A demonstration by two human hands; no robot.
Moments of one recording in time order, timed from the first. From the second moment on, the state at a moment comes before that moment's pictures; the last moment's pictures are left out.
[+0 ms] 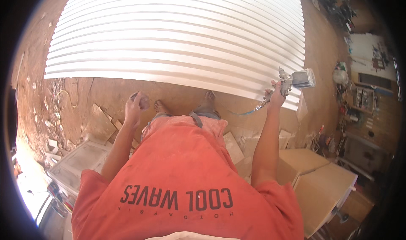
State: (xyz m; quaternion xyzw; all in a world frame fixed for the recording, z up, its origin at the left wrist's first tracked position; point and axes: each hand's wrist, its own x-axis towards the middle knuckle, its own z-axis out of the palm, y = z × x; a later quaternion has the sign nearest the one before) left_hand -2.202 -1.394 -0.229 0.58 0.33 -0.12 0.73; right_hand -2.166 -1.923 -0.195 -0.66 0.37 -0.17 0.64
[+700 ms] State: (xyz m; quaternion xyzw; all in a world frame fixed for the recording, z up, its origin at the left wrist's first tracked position) left_hand -2.196 -1.734 -0.196 0.40 0.27 -0.21 0.85; right_hand -2.161 -1.977 -0.199 -0.74 0.37 0.01 0.56
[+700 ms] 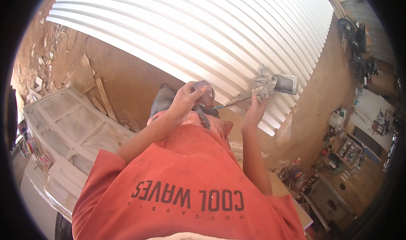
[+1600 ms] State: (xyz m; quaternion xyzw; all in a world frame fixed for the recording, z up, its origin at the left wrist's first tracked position) left_hand -2.387 -1.699 -0.389 0.67 0.52 -0.01 0.54; right_hand -1.934 -1.740 -0.096 -0.84 -0.49 0.14 0.17
